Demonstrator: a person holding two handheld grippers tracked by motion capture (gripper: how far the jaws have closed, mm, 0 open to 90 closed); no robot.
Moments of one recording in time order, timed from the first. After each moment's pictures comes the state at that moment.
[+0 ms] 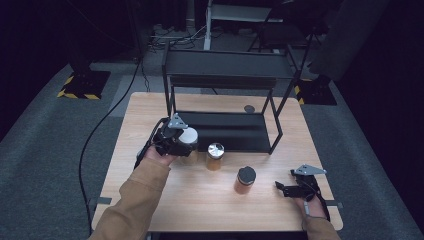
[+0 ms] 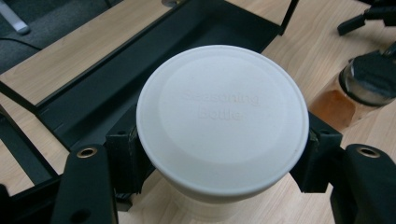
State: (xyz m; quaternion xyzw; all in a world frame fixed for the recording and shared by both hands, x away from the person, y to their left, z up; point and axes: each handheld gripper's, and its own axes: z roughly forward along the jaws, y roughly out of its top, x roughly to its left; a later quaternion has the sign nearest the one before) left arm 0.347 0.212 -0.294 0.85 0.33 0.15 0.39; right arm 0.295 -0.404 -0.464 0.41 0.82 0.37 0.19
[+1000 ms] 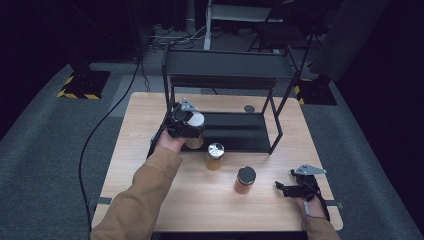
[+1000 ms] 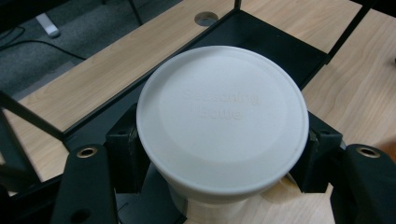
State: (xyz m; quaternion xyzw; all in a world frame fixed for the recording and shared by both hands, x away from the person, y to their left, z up) left arm 0.392 0.174 -0.302 0.84 0.36 0.18 0.38; right arm 0.295 -0.404 -0.464 0.41 0.82 0.37 0.19
